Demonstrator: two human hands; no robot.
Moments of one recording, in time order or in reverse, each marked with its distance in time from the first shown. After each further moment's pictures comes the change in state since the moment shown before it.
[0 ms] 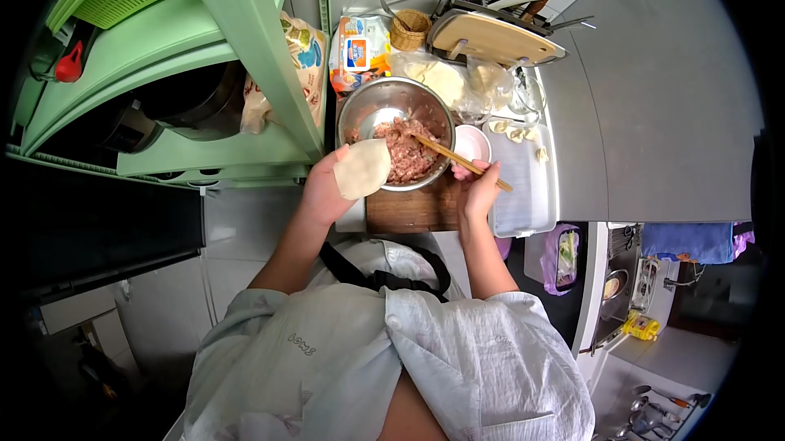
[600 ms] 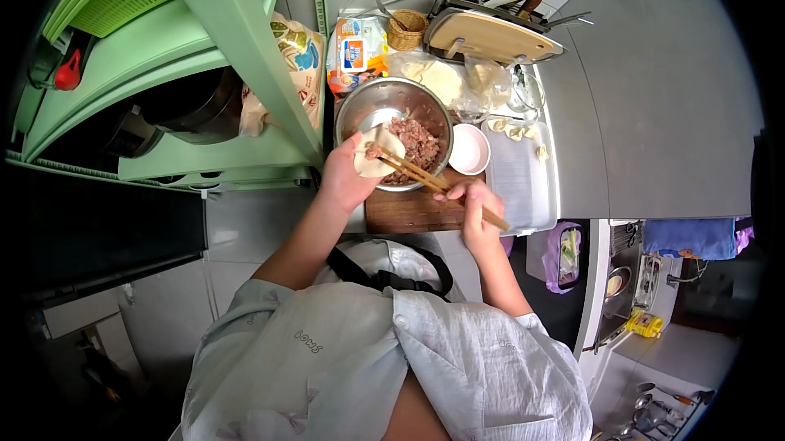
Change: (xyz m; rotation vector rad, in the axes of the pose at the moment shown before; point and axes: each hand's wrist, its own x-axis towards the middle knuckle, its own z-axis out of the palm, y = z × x) left_hand 0.040 -0.019 0.030 -0.001 0.239 0.062; right_hand -0.076 -0.081 0.024 -0.550 -0.661 -0.481
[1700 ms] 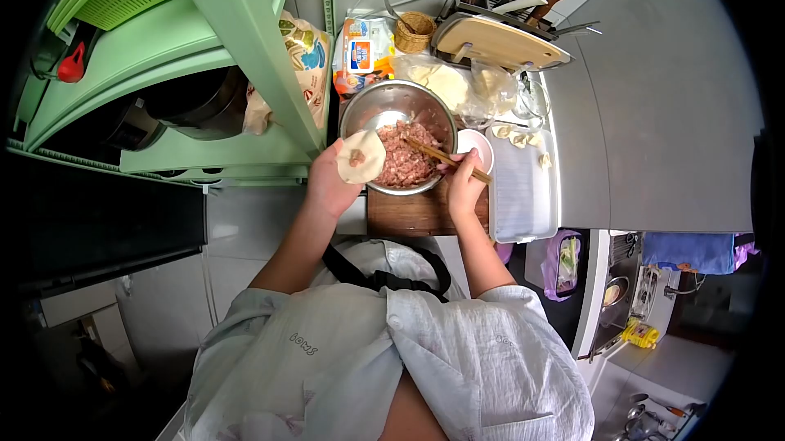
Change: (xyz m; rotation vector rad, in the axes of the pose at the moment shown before) left_hand -0.010 0.017 -0.028 -0.040 0.050 0.124; right_hand 0.031 0.114 0.027 0.110 0.426 0.325
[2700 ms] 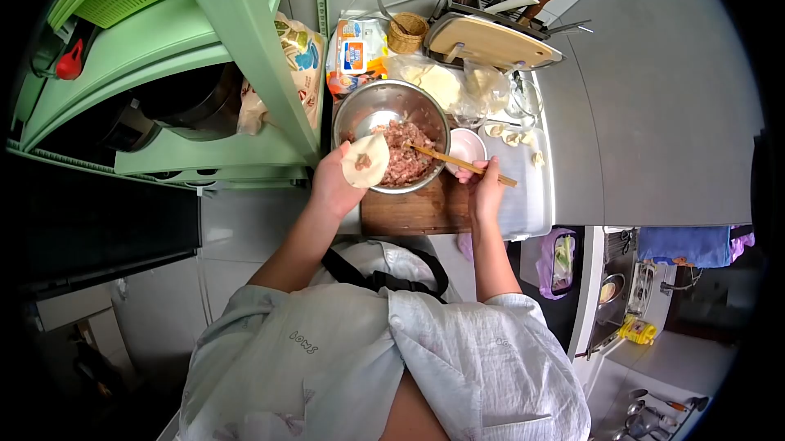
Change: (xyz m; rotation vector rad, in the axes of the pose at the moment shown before) left_hand -0.003 -0.017 0.012 0.038 0.075 -0.042; right_hand 0.017 -0.005 -0.058 0.354 0.041 0.295
